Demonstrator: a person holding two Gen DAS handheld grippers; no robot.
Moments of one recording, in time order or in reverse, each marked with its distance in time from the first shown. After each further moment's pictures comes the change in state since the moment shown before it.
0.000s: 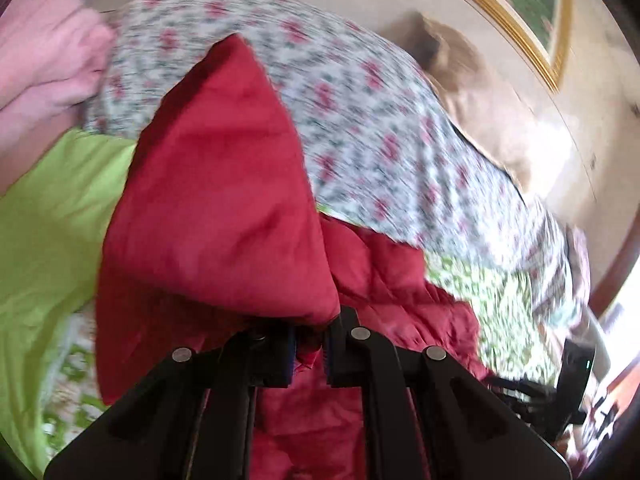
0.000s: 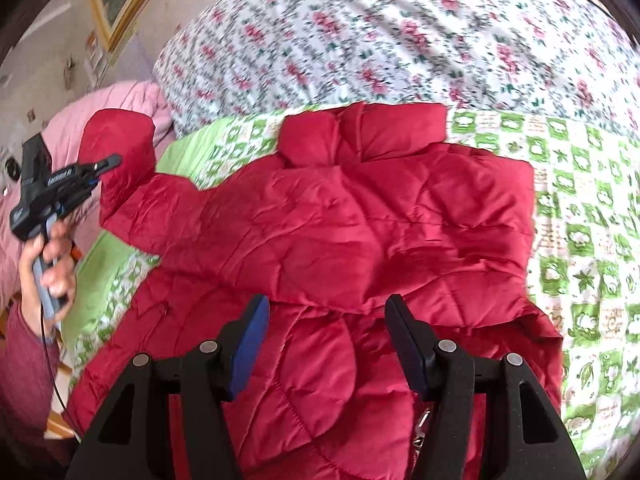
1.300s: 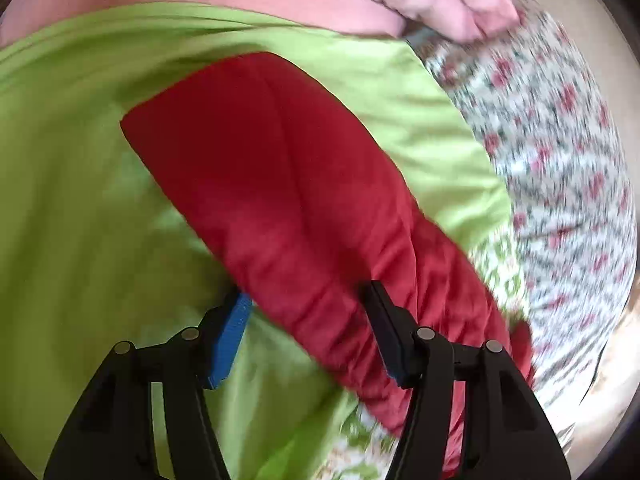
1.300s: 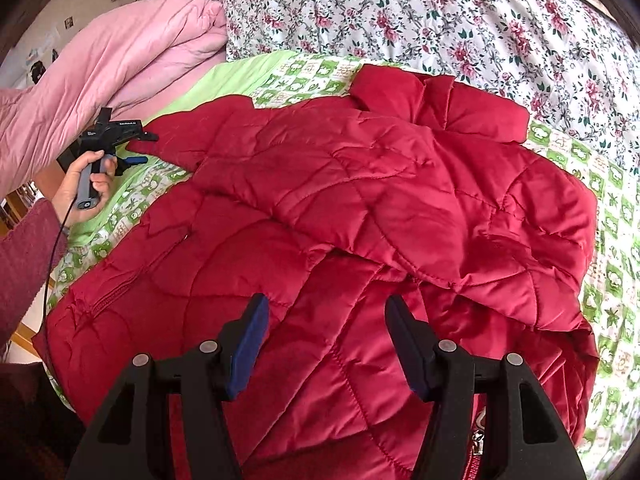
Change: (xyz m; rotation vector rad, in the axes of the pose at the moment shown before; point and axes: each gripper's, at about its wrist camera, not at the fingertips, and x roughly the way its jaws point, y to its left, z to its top) left arm -0.010 0.326 -0.068 -0.809 0.045 0.359; right arm 0.033 0.069 -0.027 -0.296 0.153 0.015
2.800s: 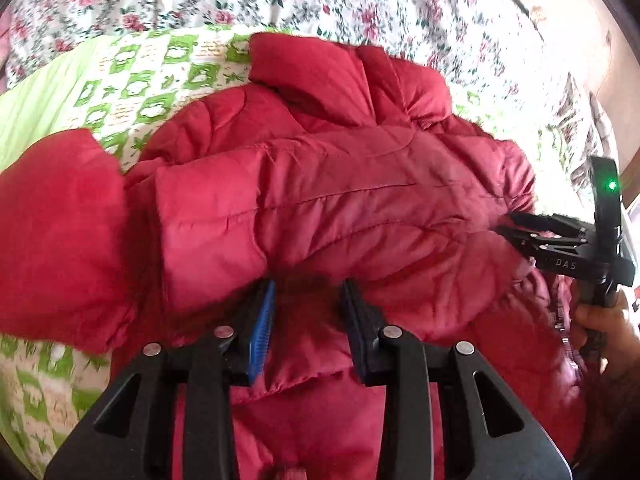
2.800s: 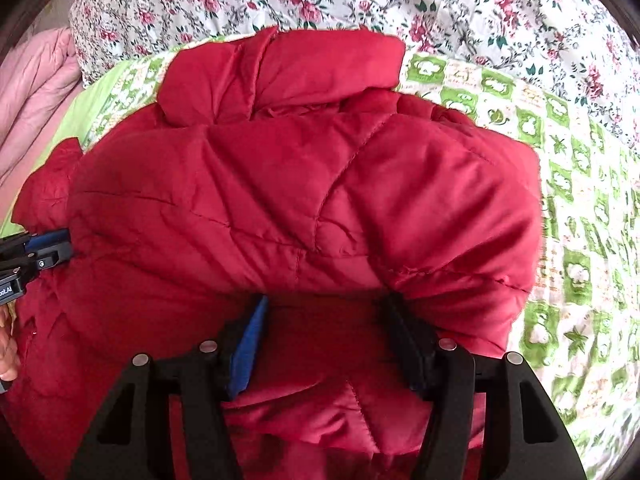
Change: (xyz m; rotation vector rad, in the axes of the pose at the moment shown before) left arm 0.009 -0.251 -0.268 1.025 0.304 -0.127; right arm 0.058 -0.128 0.036 0.275 0.113 -0.253
